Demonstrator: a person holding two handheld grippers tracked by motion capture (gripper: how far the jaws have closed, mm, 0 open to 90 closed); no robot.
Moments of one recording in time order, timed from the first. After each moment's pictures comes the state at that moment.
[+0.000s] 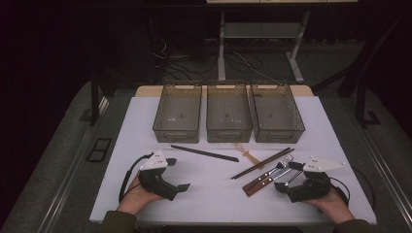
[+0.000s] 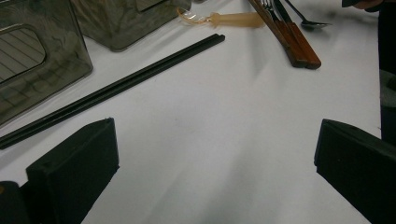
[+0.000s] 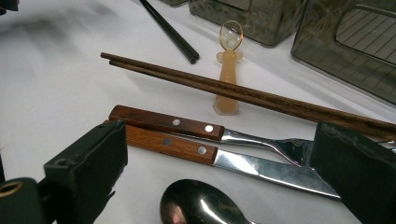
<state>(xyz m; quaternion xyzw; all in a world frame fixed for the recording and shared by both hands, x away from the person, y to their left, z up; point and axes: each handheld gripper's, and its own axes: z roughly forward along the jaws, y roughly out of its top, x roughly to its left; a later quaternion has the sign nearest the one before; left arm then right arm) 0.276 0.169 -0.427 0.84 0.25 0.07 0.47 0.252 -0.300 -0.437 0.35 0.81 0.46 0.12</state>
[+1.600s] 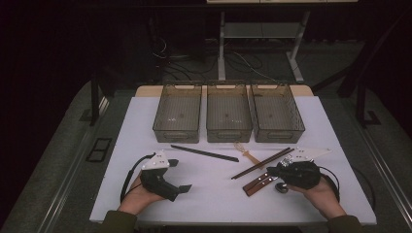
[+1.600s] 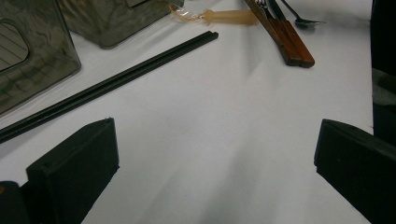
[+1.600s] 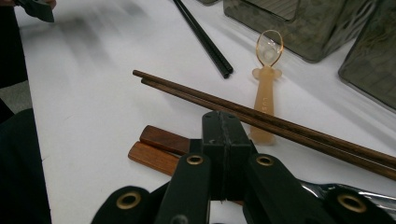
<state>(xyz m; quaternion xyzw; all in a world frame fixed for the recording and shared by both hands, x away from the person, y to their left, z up) 0.277 0.165 -0.428 0.84 0.25 0.06 0.47 0.273 -0.274 -0.416 0.32 0.83 0.45 0.06</state>
